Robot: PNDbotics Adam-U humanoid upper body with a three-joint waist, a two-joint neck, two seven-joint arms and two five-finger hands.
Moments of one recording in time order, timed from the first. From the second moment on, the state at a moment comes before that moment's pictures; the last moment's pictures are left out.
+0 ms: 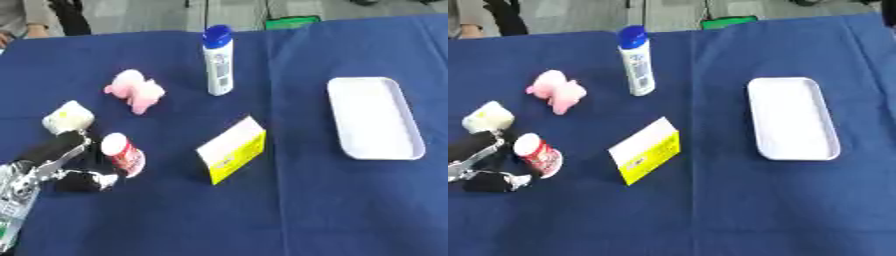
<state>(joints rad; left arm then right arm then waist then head) -0.21 0.45 -0.02 -1.62 -0.76 -0.12 -0.45 -0.35 -0.53 -0.12 -1.85 -0.12 -0.08 -0.07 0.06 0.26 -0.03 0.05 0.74</state>
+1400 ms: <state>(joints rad) -0.26 0.40 -0.03 -1.61 -0.85 -0.12 -0.44 -0.35 -0.53 -0.12 -1.85 -0.12 -0.08 -0.07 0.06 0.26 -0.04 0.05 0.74</state>
